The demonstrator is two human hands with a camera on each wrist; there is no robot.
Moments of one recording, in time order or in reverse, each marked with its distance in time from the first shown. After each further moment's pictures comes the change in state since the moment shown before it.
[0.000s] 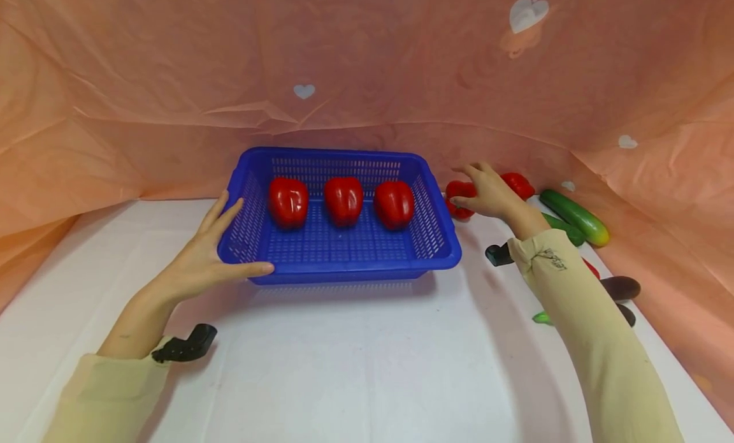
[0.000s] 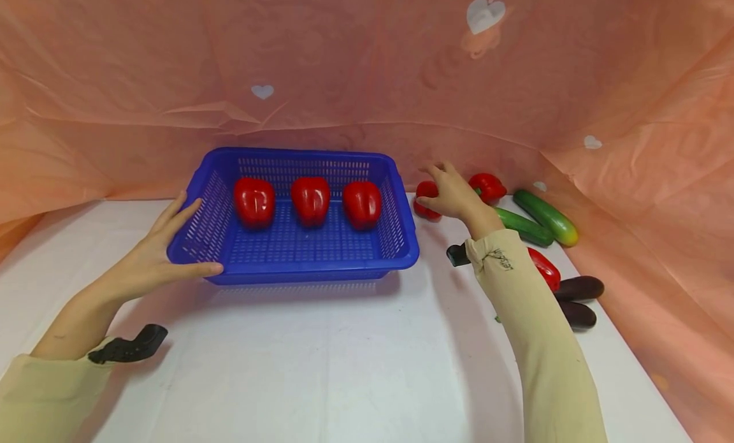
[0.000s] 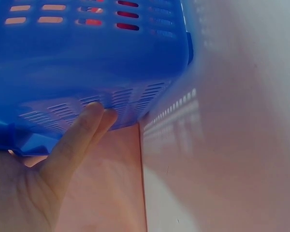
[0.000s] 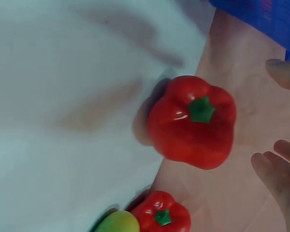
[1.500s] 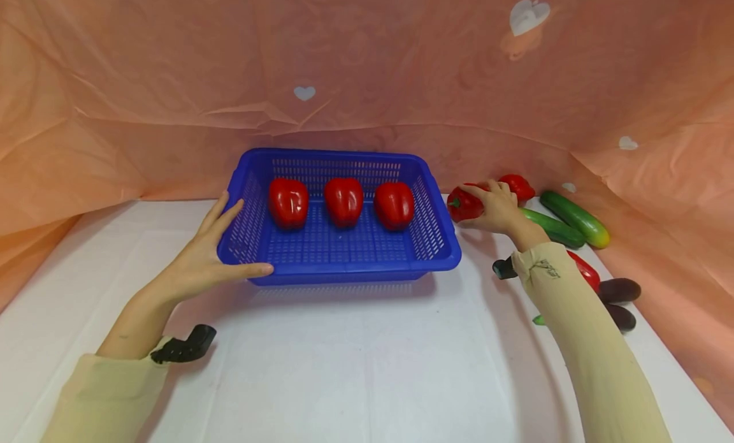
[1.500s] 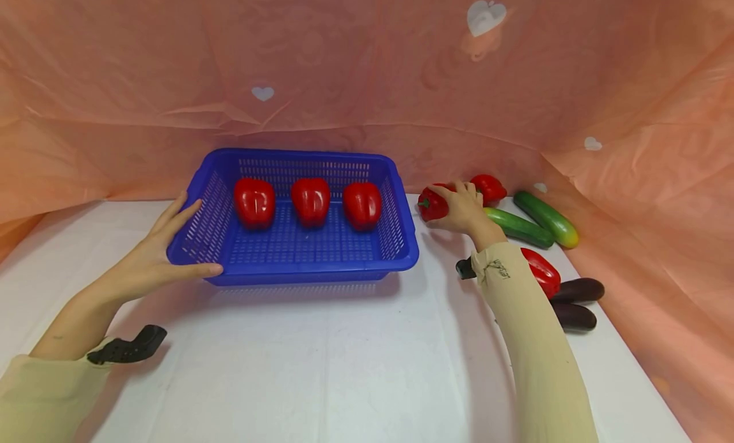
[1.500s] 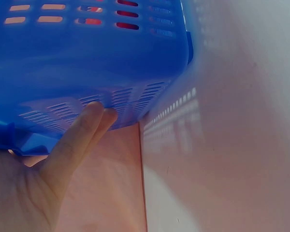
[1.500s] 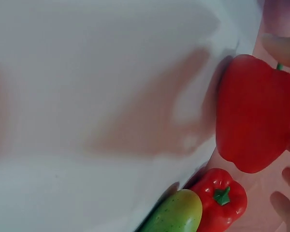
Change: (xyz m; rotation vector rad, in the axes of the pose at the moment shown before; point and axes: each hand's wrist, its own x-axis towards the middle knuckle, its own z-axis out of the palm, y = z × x) left_hand 0.000 -0.002 -0.001 -0.001 0.005 0.011; right_hand -0.006 0.040 0.025 -0.115 0.008 0.023
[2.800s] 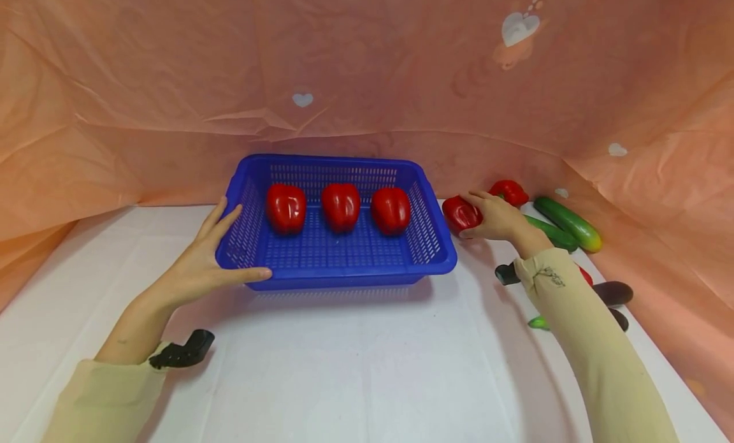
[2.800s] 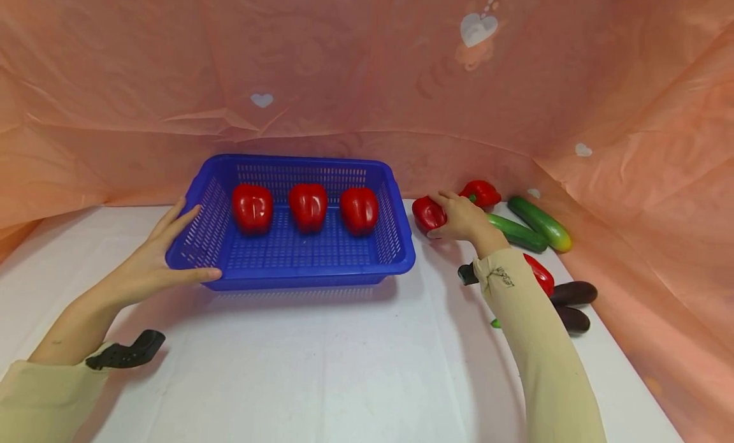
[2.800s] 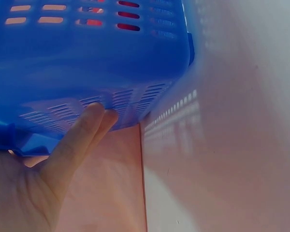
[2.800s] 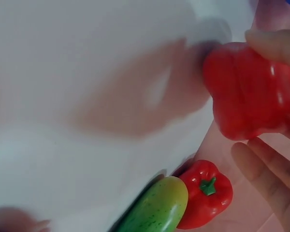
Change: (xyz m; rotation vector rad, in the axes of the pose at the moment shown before) left_hand -0.002 -0.001 0.003 -0.014 0.003 0.002; right_hand -0.010 -0.004 -0.010 -0.004 -0.115 0.003
